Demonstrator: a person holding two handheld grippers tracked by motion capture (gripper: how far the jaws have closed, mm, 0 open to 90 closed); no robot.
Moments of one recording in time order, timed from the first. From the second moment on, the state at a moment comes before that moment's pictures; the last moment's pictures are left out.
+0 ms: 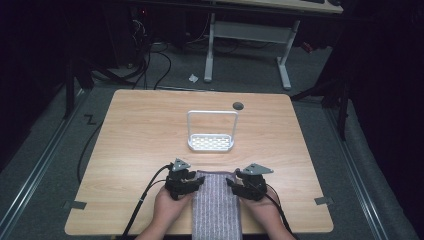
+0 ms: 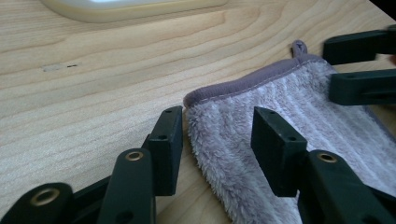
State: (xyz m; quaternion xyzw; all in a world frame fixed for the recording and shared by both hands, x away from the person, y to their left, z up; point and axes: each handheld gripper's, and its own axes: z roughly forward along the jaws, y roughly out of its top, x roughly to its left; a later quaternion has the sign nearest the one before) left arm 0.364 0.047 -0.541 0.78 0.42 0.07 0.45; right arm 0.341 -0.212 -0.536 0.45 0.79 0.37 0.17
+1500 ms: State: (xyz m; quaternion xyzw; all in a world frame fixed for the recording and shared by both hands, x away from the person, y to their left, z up) left arm 0.334 0.057 -0.504 0.74 0.38 0.15 0.53; right arm 0.316 -0.200 -0.508 0.40 0.75 0.45 0.26
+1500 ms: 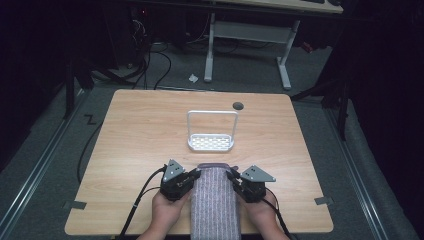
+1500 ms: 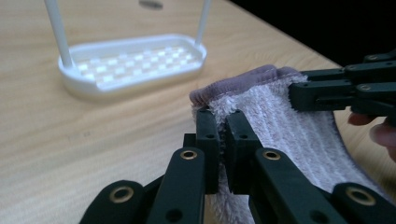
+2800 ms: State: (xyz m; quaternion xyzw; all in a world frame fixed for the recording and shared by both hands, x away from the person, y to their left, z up) left arm 0.306 0.056 -0.377 0.63 0.30 0.31 0.64; right arm 0.293 -0.189 -0.376 0.31 0.64 0.58 0.40
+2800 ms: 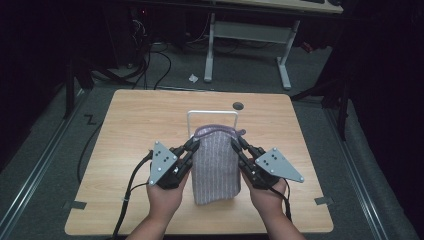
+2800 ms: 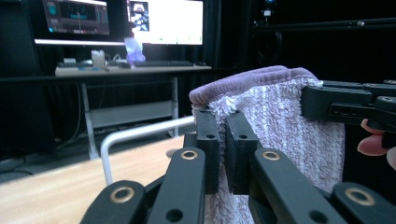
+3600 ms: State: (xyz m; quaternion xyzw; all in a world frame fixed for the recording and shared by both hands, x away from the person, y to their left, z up) left arm 0.367 0.059 -0.336 0.65 0.30 0.31 0.63; right arm 0.337 -0.192 -0.329 0.32 0.62 0.59 0.40
